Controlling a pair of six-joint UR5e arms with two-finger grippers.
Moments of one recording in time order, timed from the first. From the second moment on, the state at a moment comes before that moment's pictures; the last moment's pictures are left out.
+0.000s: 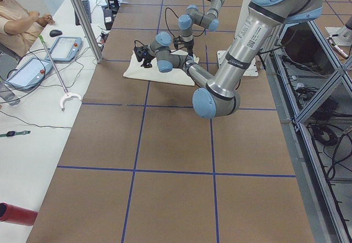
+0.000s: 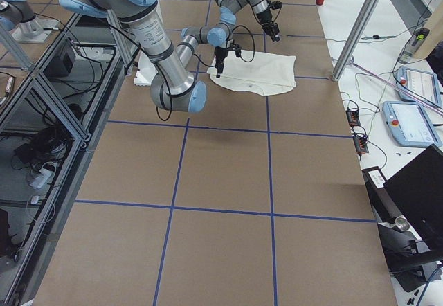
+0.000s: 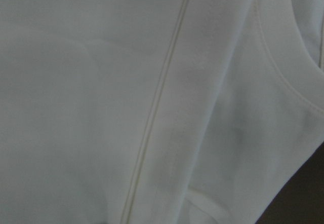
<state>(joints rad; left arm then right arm) -0.71 -2.17 -1.46 -2.31 -1.64 -1.75 0.38 -0.75 1.52 -1.80 1.96 1.09</state>
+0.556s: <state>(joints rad) -0.71 -2.16 -1.48 -2.31 -1.64 -1.75 0.37 -0.76 1.50 -1.81 1.98 1.08</state>
